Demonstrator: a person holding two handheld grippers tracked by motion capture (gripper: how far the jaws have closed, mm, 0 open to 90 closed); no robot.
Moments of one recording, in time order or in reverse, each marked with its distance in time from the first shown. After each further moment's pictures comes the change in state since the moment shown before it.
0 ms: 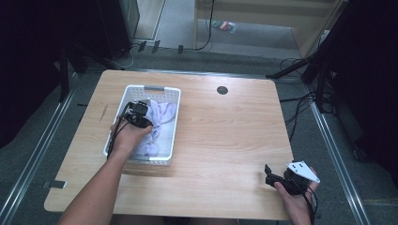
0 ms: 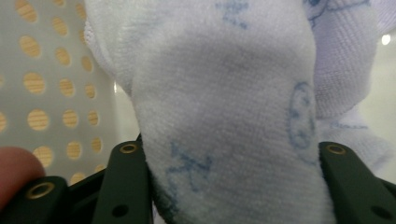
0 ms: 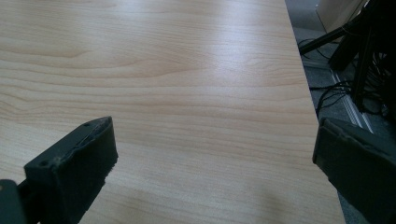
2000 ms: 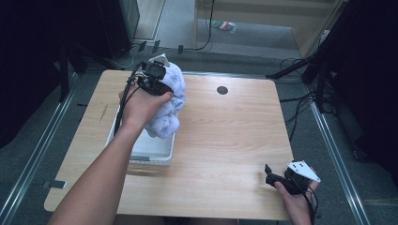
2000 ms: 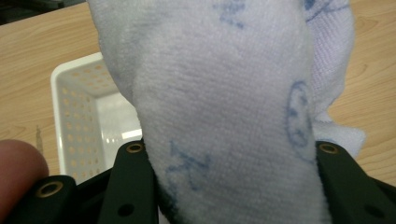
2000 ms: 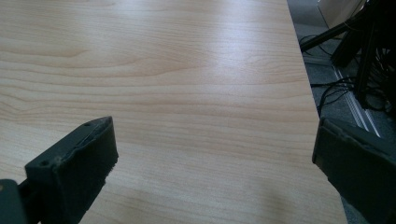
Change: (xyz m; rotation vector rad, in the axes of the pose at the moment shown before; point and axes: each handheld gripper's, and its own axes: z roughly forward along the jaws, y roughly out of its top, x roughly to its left) left arm -0.049 0.060 -0.165 -0.192 -0.137 0.079; right arm -0.001 0.000 0.001 0.013 0.004 0.011
